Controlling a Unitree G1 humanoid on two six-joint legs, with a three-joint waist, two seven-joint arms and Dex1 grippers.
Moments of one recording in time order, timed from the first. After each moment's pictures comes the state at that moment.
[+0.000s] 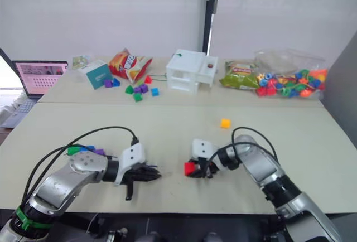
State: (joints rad) left arm -0.34 0.71 -0.28 -0.40 -0.26 0.71 -1.00; right arm -0.57 -0.64 0.43 0.01 0.12 0.36 1.20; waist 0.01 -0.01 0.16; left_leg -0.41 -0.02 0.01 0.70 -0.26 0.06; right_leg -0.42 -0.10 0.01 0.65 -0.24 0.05
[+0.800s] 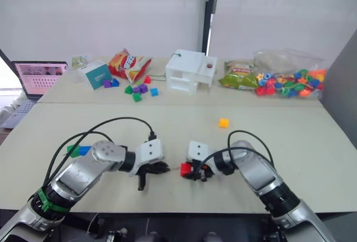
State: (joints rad) left arm -0.52 0.68 -0.45 -0.33 -0.16 0.75 -0.99; right arm -0.53 -0.62 0.42 -0.12 0.09 0.49 1.15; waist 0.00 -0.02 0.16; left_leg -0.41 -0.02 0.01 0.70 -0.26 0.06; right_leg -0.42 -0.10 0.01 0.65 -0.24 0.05
